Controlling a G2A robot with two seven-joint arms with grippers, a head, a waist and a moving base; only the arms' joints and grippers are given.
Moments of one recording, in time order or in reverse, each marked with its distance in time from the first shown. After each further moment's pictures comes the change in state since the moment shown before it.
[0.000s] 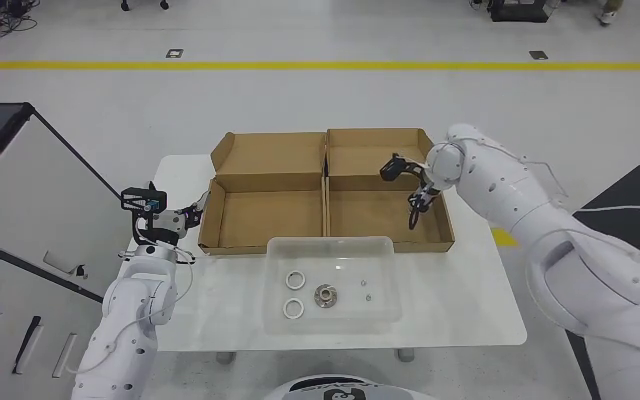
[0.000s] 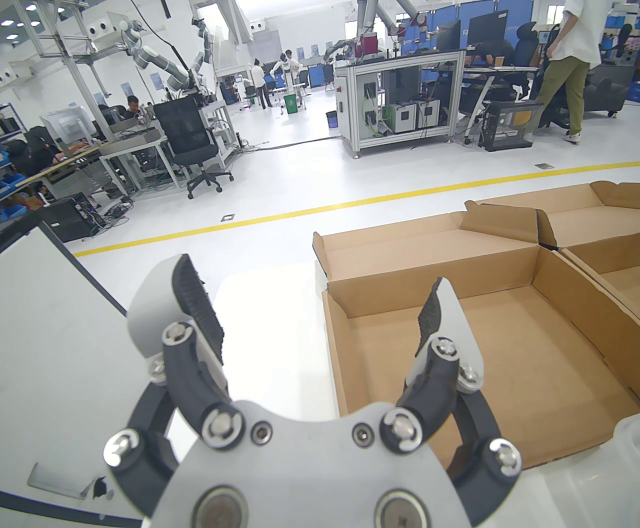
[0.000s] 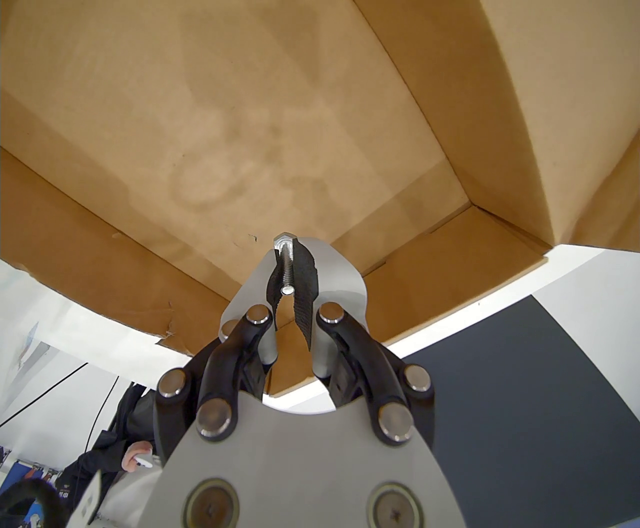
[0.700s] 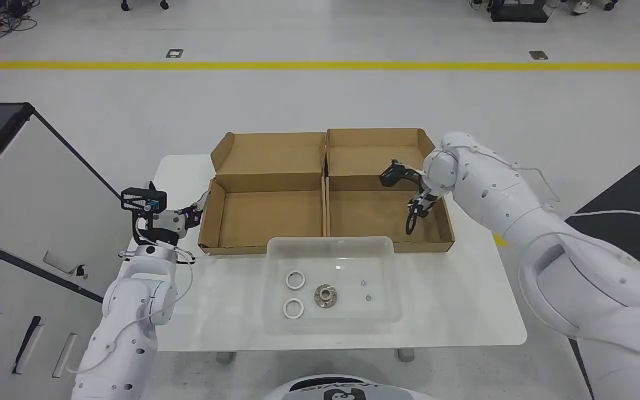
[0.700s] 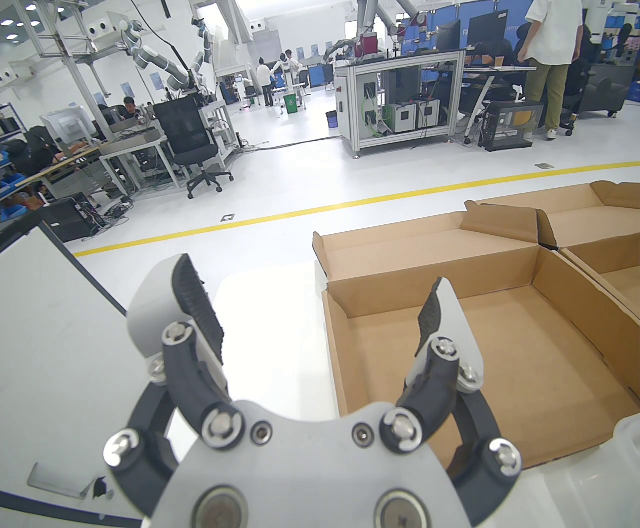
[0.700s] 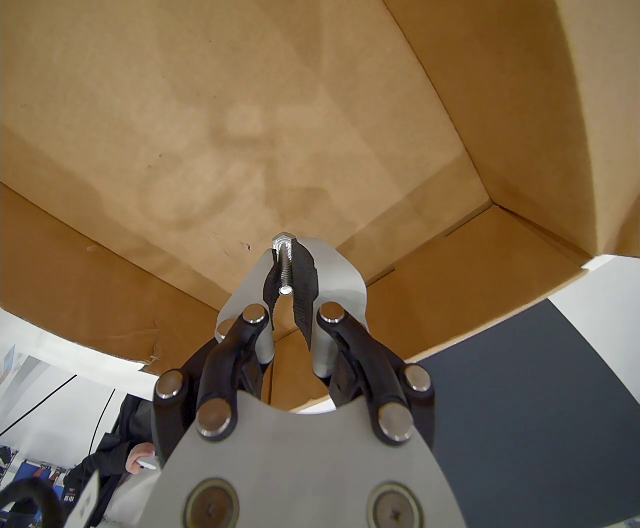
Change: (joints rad) left arm 0.000 0.000 0.000 0.000 0.000 0.000 0.000; right arm -0.028 -0.026 0.011 0.038 -0.043 0.006 -0.014
